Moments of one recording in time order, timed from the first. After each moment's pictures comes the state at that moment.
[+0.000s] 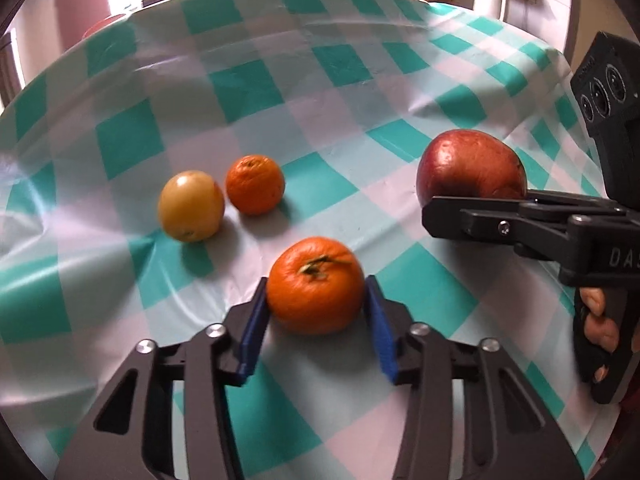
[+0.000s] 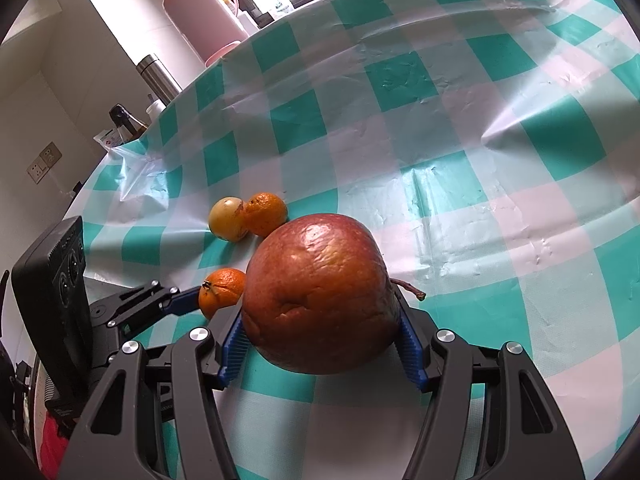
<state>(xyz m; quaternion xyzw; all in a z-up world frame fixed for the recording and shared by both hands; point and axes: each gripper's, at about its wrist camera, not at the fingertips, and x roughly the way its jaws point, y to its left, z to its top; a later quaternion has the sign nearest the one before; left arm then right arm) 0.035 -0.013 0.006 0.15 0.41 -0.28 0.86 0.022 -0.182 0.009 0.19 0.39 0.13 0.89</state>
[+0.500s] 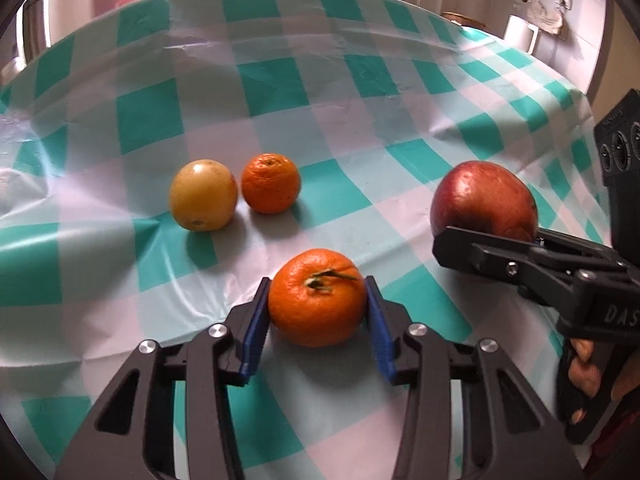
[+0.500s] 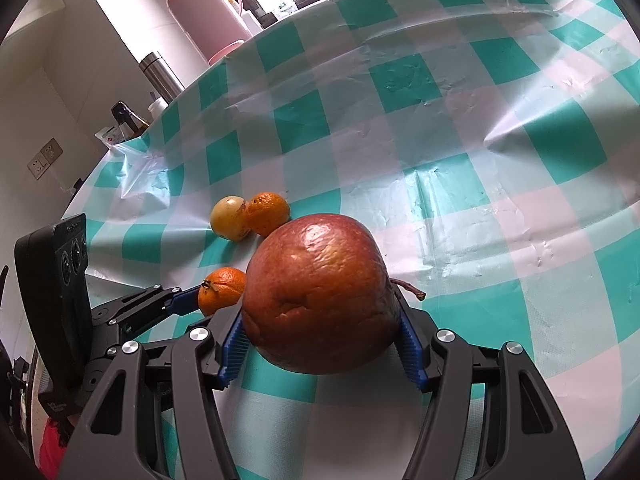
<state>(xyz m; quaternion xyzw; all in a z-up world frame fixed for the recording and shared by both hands) 0.038 -0.013 0.009 0.09 0.42 -0.24 0.87 0.021 -0.181 0.009 0.19 0.39 0.13 0.89</state>
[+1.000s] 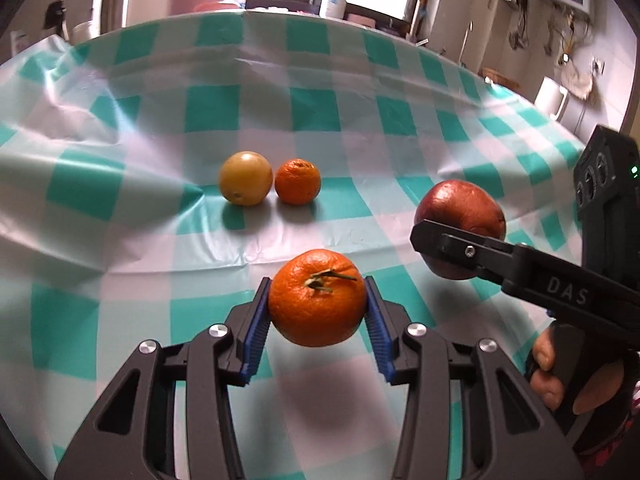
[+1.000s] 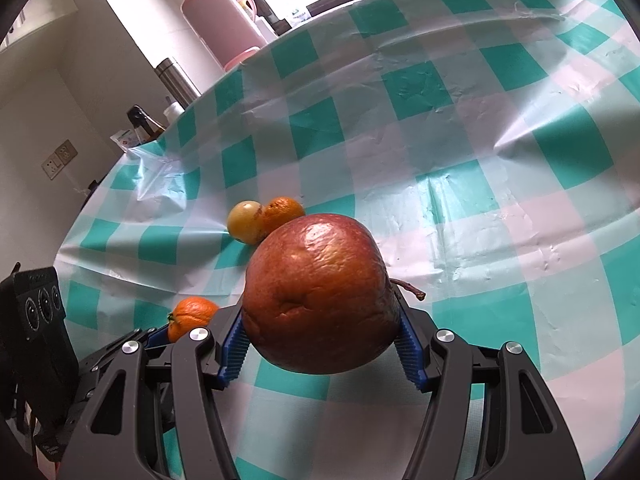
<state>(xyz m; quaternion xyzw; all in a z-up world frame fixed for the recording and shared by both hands) -0.012 0.012 0.023 -0.01 0.38 -0.18 0.91 0.015 -0.184 0.013 0.20 0.37 0.16 0.89</state>
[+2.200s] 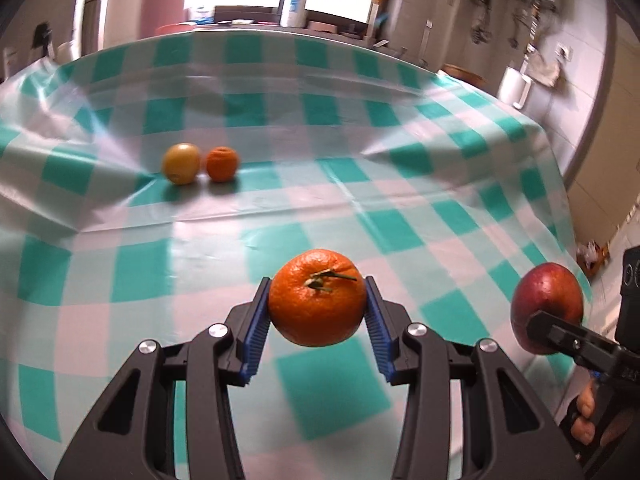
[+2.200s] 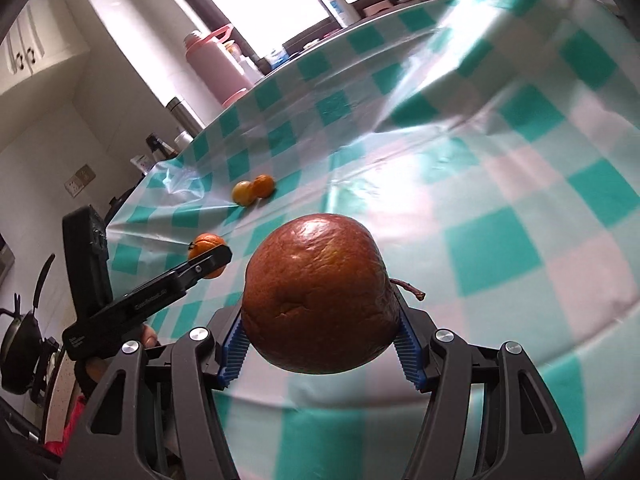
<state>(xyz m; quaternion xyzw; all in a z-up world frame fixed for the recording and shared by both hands) -0.091 -0.042 0.032 0.01 0.36 -0.22 0.90 -0.174 -0.283 0.019 0.25 0.34 0.13 0.90</state>
